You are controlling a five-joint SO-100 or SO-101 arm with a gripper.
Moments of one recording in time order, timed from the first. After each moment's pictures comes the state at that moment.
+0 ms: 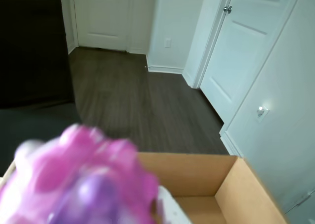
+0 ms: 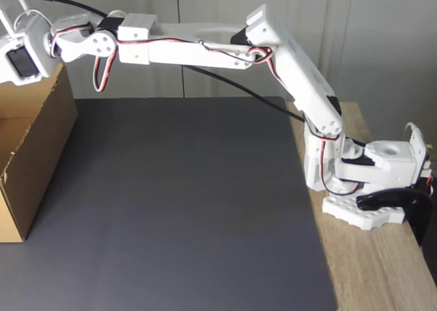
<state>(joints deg) 15.0 50.1 49.4 1.8 188.9</state>
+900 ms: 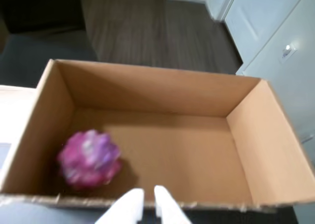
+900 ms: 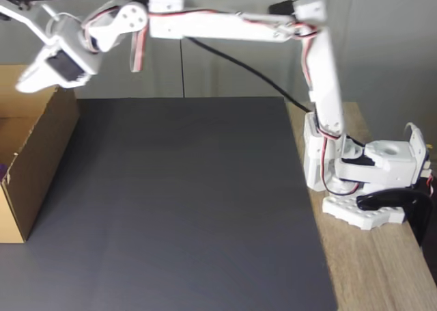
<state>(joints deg) 12.8 76.4 77.1 22.1 189.6</state>
